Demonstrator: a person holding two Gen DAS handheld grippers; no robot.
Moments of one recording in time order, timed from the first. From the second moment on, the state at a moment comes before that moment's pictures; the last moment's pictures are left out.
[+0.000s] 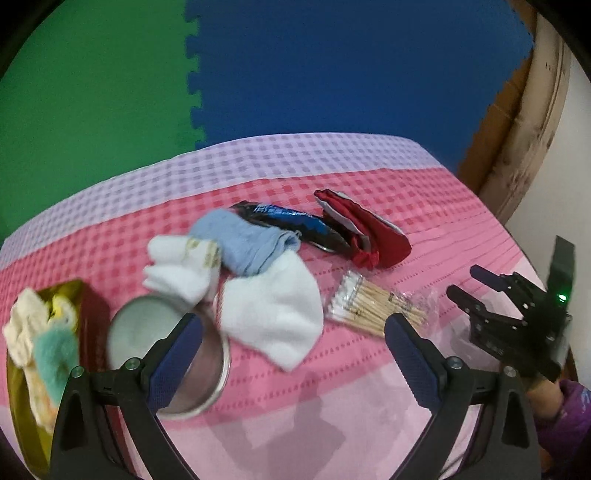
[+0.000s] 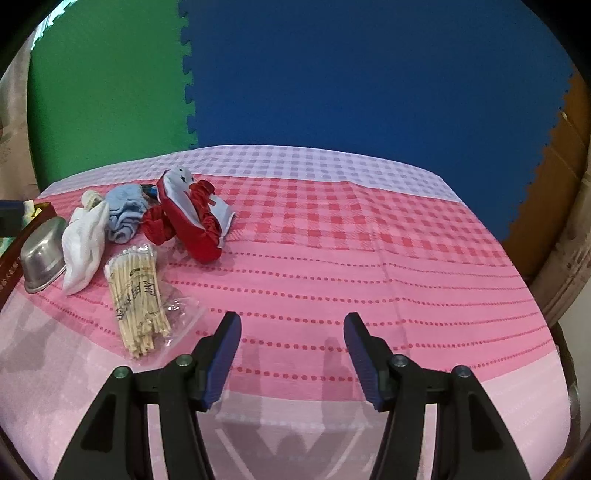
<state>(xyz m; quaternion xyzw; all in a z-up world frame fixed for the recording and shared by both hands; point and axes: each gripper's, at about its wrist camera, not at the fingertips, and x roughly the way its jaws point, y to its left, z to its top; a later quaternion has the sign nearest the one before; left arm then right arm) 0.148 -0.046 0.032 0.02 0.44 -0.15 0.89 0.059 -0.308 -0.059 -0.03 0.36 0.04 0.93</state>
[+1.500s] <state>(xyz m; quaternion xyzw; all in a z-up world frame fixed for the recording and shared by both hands) 0.094 -0.032 0.031 -0.12 0.43 -0.14 0.88 0.061 -0.308 -0.063 -0.01 0.37 0.08 0.92</state>
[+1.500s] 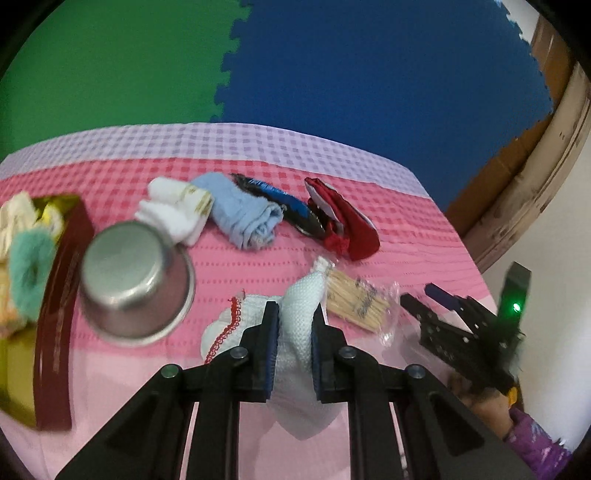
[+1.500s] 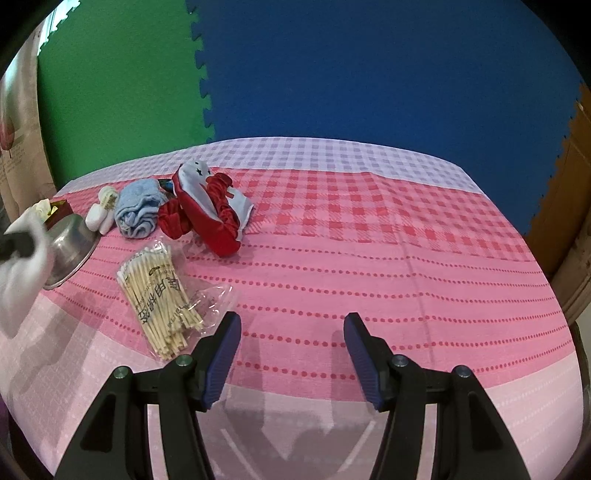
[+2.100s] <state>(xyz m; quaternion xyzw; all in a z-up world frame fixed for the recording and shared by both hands) 0.032 0.115 0.063 -0.19 0.38 0.00 0.90 0.057 -0.315 -0.058 0.02 0.36 0.11 0.93</state>
